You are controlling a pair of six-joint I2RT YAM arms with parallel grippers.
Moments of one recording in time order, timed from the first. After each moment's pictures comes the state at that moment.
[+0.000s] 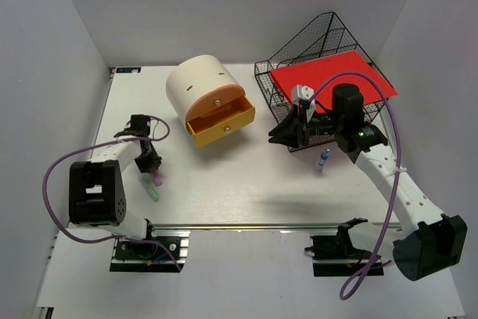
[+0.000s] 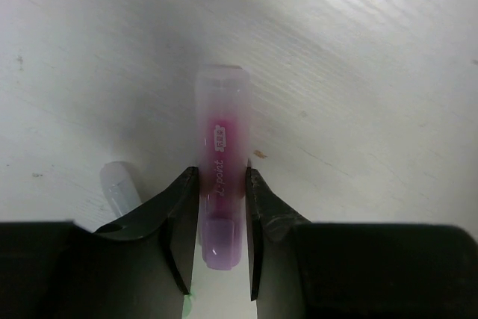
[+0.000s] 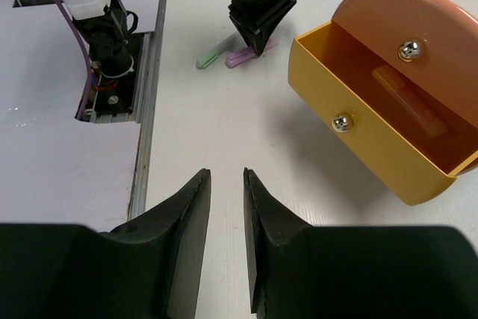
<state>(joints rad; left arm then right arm) 0.03 1.52 0.81 -0.55 -0.19 -0.46 0.37 1.14 1.04 -0.26 -1.16 -0.29</state>
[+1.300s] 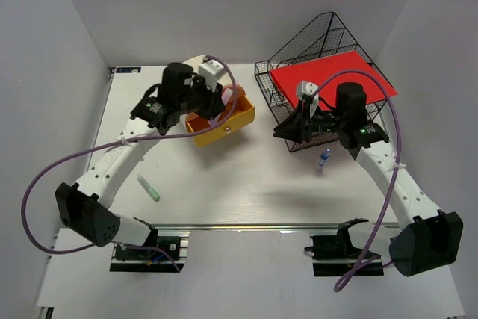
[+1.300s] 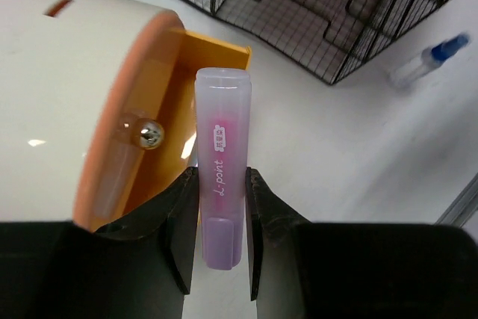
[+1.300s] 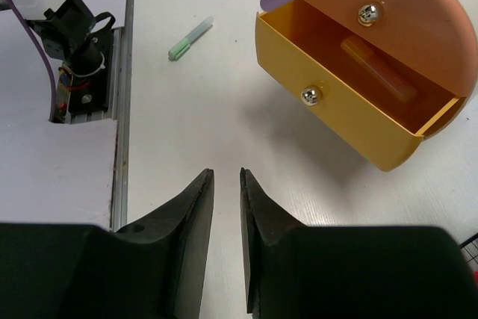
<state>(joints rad) -0.46 1.39 1.42 -0.52 0.30 0.05 0.31 1.17 1.03 -0.27 -1.13 -0.30</state>
